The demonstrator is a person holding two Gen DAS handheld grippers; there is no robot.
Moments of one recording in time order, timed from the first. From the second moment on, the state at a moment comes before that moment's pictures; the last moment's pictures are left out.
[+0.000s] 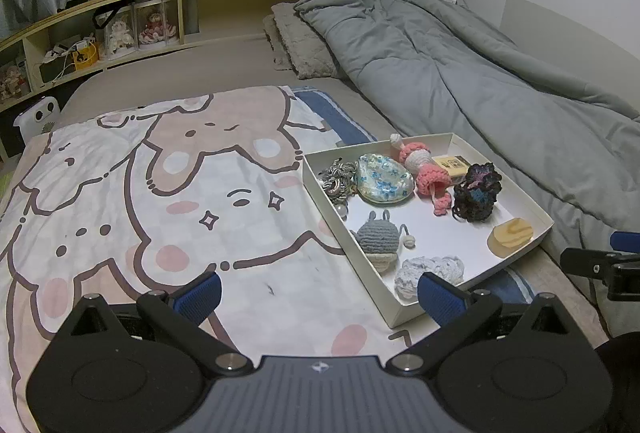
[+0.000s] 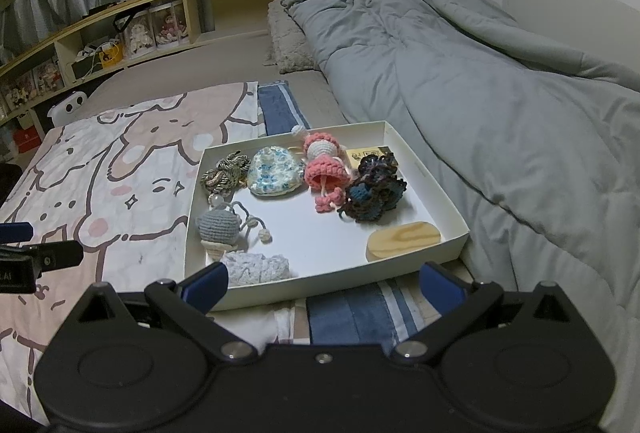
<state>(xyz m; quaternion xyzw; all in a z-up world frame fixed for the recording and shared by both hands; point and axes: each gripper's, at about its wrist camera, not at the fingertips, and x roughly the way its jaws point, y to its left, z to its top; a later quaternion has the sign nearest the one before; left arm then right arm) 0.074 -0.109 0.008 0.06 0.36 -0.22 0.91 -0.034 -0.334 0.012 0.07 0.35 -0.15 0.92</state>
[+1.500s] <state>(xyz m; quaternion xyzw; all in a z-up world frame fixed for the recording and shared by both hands) 0.074 -0.110 0.007 0.05 0.36 -0.22 0.91 -0.034 -0.334 0.012 0.08 0.35 -0.15 0.92</state>
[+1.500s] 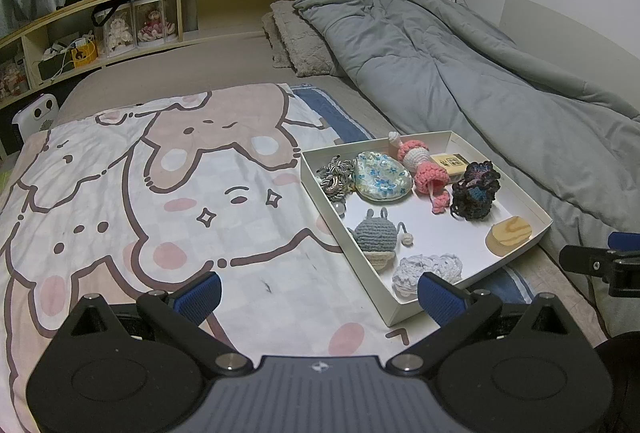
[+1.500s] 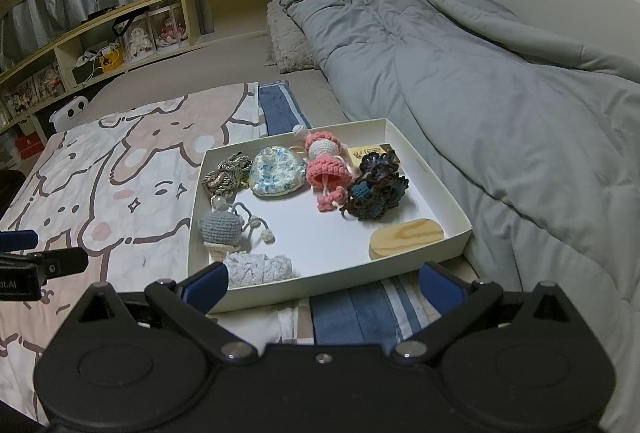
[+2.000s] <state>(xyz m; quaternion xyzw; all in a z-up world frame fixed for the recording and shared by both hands) 0.074 -0.109 0.007 0.05 0.36 -0.22 0.90 -0.034 -0.333 0.011 0.08 0.35 -0.15 0.92</state>
